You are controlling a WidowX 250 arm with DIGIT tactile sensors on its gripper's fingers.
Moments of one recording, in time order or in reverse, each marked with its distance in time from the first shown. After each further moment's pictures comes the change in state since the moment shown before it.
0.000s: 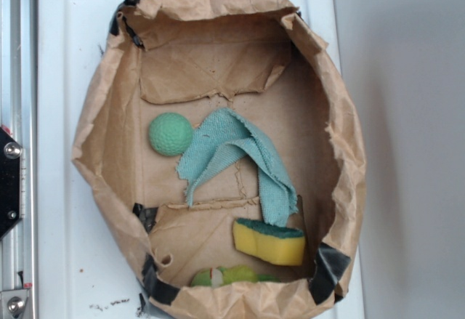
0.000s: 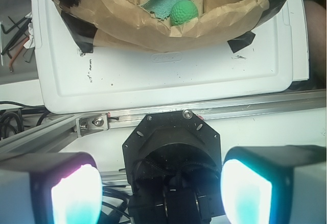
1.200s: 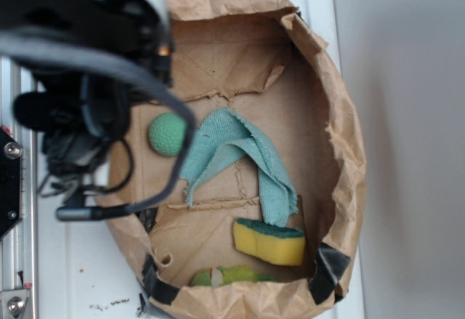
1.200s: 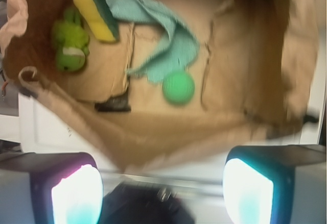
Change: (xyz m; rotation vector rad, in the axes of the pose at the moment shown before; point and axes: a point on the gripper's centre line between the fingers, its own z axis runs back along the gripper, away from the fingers) arm 0.104 0.058 -0.047 0.000 -0.046 -0.168
